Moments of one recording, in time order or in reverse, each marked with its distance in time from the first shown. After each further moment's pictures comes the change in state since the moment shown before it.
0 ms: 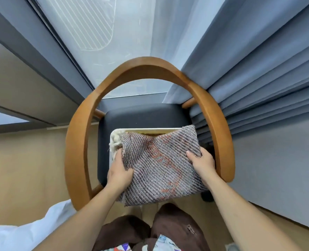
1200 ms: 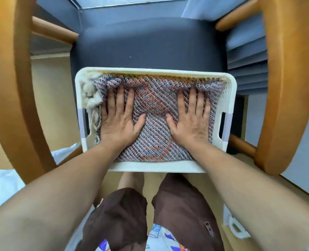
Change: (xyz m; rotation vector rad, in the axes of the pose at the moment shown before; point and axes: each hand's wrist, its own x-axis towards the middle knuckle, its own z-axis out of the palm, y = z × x) left_hand 0.124 -0.073 0.106 0.934 0.351 0.447; right_hand 0.105 0.090 0.118 -1.083 -0.001 -0.587
